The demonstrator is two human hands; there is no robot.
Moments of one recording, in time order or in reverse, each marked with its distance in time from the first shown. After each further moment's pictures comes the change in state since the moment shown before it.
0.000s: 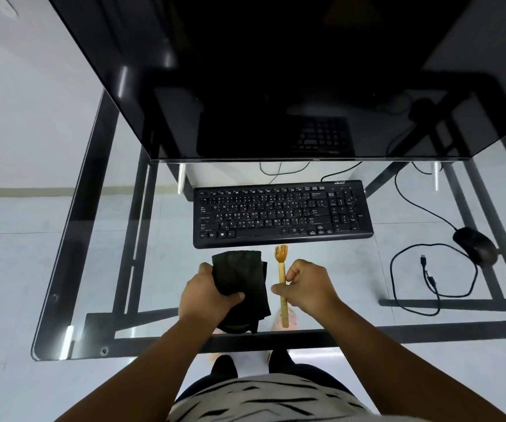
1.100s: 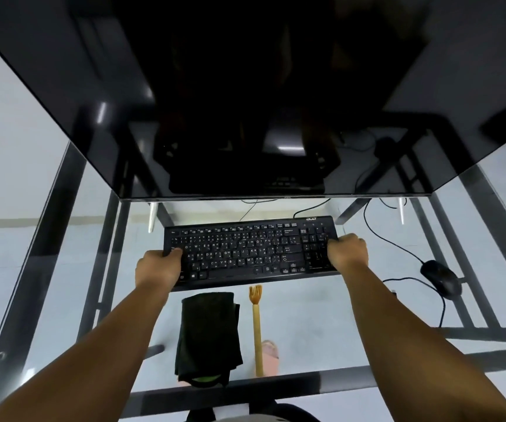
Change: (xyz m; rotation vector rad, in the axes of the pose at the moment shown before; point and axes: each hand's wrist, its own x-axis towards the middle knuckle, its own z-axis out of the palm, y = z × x) left_hand 0.089 0.055 -0.058 -0.413 0.214 -0.214; right_hand 0.106 0.006 -0.142 -0.010 0.407 0.302
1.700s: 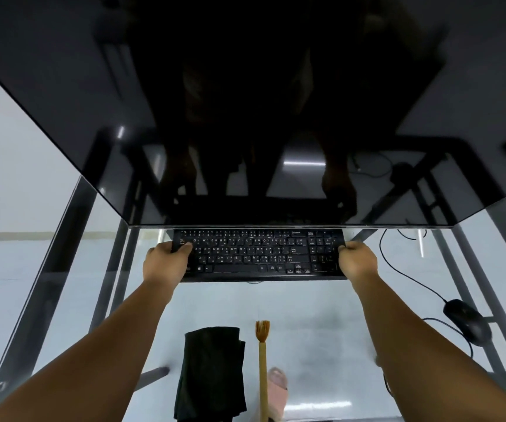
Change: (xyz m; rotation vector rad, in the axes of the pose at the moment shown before) left_hand 0.036 0.046 0.000 -0.052 0.018 0.119; right_hand 0.036 -0.036 -0.006 0.130 -0.005 -0.142
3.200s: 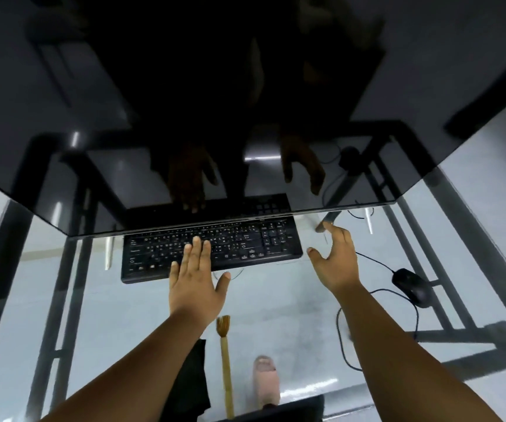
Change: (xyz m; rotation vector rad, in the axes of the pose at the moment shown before) left_hand -0.070 -0.008 0.100 0.716 -0.069 0.669; right_hand -0.021 0.057 -0.028 0.058 0.166 -0.390
